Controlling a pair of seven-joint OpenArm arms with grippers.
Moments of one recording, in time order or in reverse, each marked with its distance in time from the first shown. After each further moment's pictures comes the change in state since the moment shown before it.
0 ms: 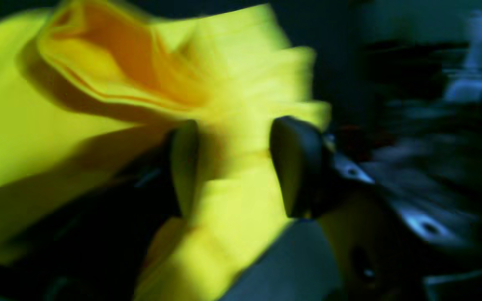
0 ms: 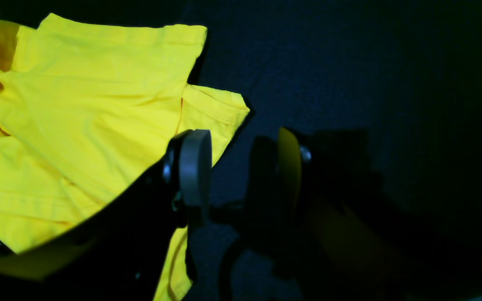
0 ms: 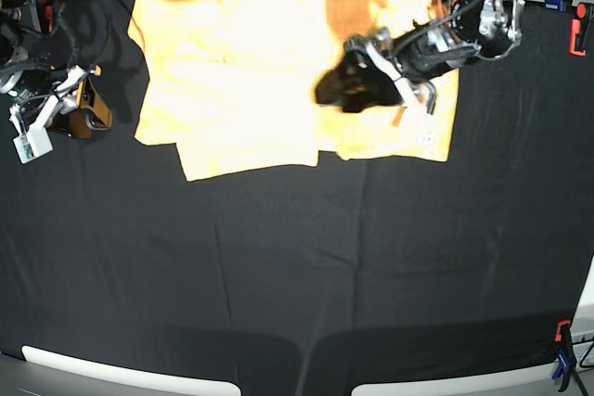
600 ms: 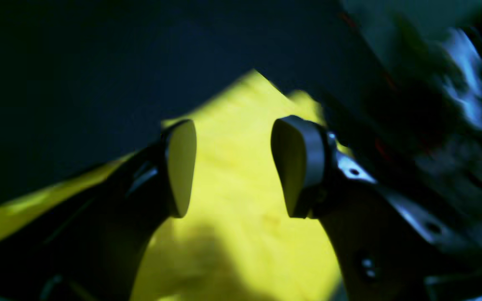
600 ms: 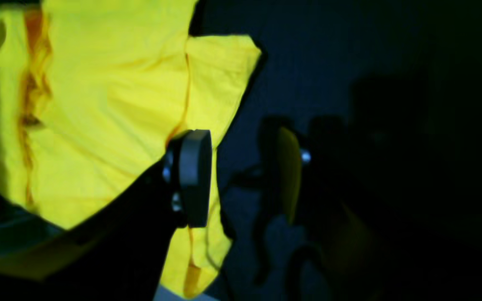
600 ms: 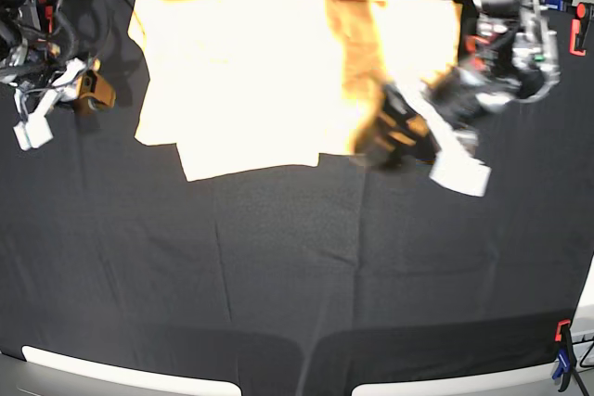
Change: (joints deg) left arm -7.9 0.2 -12.9 0.1 6.3 -6.8 -0.1; right arm -0.1 0.0 0.0 -0.5 12.0 -0.2 -15.0
